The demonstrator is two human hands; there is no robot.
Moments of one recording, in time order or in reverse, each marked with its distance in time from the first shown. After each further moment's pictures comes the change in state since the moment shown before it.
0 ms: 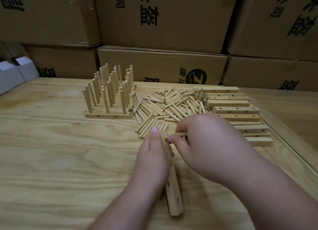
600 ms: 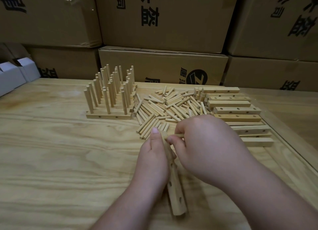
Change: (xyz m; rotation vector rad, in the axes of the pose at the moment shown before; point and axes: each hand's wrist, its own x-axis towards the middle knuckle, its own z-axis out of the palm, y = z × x) left_hand -0.002 0.009 0.000 0.093 0.008 -0.003; right_hand 0.000 -0.010 0.002 -0.039 0.033 -0.015
